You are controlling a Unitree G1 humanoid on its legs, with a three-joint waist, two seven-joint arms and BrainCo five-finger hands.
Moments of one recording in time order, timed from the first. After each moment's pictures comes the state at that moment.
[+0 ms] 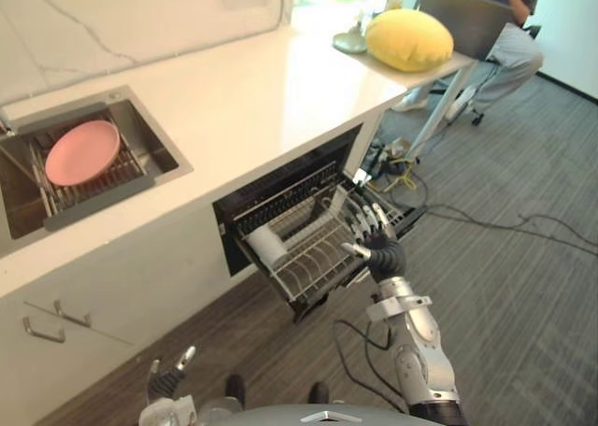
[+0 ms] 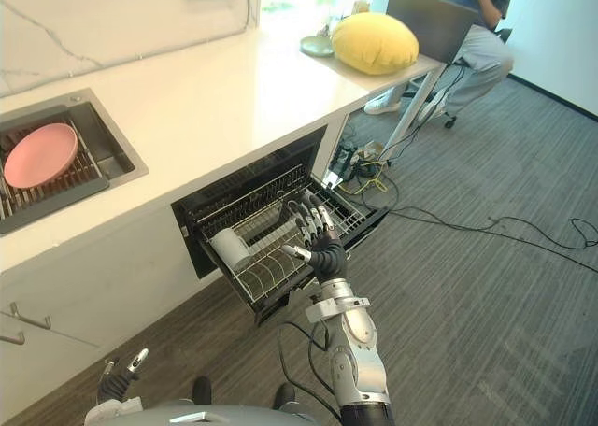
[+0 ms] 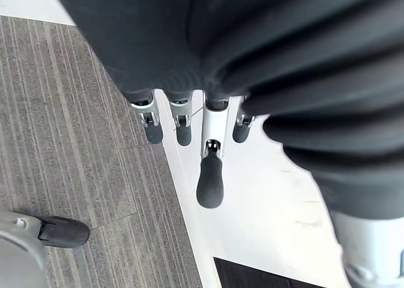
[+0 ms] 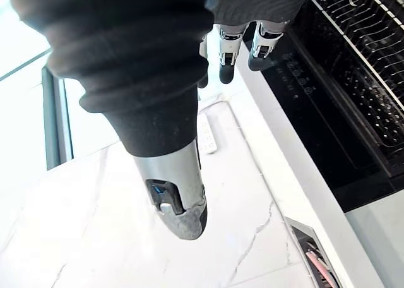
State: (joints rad) left arm 0.22 0.08 0.08 0.89 -0.22 -0.23 0.23; right arm 0.11 -0.04 0.01 -0.11 0.45 -0.13 0.25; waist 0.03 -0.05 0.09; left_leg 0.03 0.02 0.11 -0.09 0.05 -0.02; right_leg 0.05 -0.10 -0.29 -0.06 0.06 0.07
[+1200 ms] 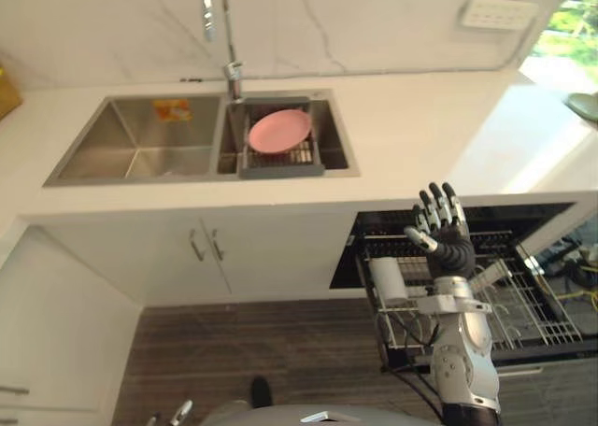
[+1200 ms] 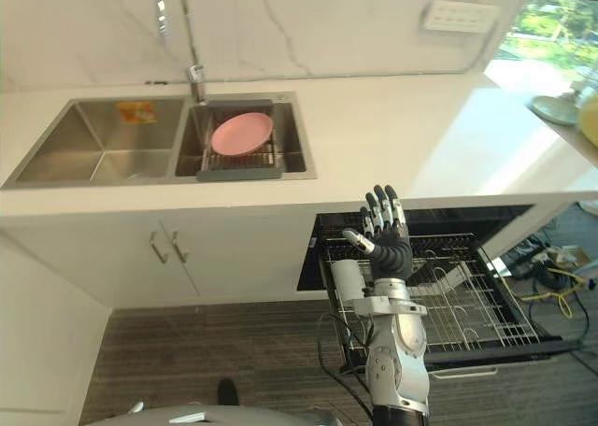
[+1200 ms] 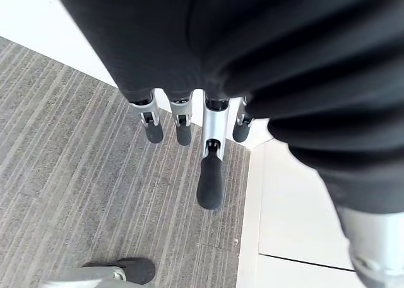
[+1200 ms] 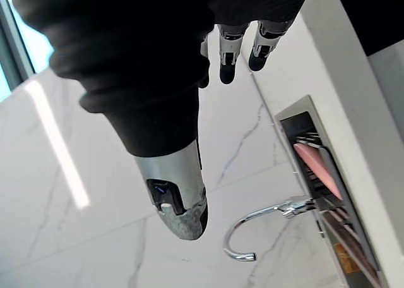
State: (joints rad) left arm 0.32 0.10 0.12 1.03 -0.14 -0.28 0.12; right arm 0.16 -0.08 -0.21 -0.18 0.54 -0.16 0.16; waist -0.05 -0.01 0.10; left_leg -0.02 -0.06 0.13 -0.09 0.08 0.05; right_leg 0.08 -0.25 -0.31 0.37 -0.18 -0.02
